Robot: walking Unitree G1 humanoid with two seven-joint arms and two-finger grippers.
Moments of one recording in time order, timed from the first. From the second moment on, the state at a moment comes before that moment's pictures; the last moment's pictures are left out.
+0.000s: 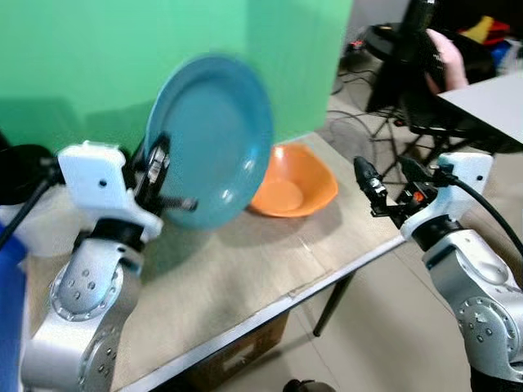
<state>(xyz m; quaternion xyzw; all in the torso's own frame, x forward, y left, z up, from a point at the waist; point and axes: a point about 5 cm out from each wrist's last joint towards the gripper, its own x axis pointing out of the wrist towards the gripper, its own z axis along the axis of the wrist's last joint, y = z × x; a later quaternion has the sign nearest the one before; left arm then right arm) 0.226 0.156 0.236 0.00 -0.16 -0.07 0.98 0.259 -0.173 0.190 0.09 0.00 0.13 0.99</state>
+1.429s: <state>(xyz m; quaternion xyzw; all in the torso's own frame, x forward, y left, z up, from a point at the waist) 0.244 0.153 0.234 0.01 -0.18 -0.07 0.98 0.253 -0.168 0.184 0.08 -0.03 0.09 0.99</state>
